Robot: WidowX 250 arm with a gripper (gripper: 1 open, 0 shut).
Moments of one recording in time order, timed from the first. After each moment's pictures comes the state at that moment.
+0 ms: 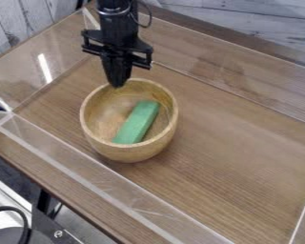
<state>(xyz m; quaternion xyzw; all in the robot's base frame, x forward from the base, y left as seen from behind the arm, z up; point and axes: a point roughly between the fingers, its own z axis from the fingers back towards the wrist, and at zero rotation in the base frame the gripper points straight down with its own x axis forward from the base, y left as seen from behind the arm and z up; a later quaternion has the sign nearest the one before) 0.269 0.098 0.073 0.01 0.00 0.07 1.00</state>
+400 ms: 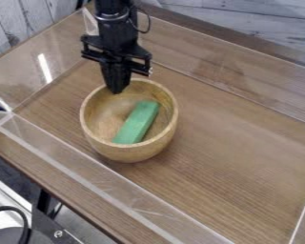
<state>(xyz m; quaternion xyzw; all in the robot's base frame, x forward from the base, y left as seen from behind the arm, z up) 0.260 0.095 0.071 0.01 0.01 0.06 1.00</state>
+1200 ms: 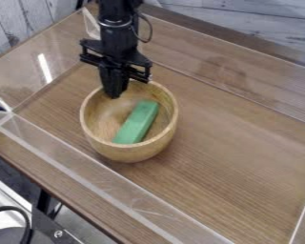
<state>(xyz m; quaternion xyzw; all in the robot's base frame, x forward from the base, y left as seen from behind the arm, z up) 0.259 0.084 0.066 0.04 0.03 0.05 1.00</state>
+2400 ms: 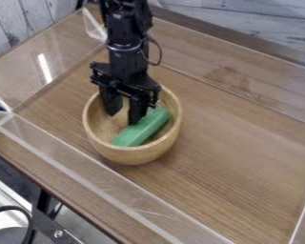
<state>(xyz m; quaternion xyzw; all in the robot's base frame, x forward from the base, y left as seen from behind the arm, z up) 0.241 0.068 0.053 0.01 0.04 0.04 1.00</state>
